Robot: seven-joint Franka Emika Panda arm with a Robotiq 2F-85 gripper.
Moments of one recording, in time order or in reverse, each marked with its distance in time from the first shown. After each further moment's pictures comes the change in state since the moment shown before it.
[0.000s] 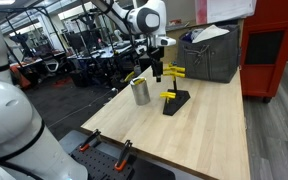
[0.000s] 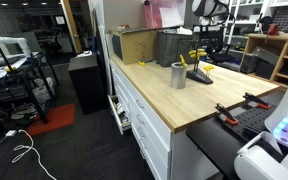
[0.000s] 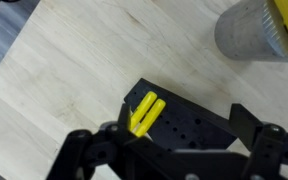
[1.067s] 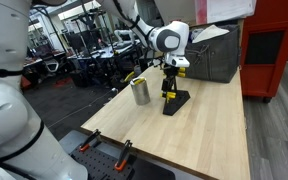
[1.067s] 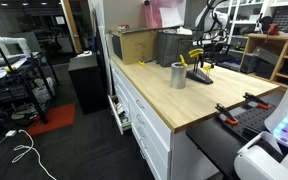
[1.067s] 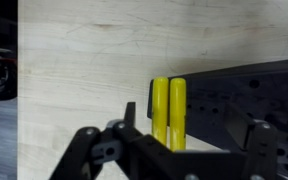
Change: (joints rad) arm -0.080 0.267 -0.040 0.157 0.174 -0.028 0.387
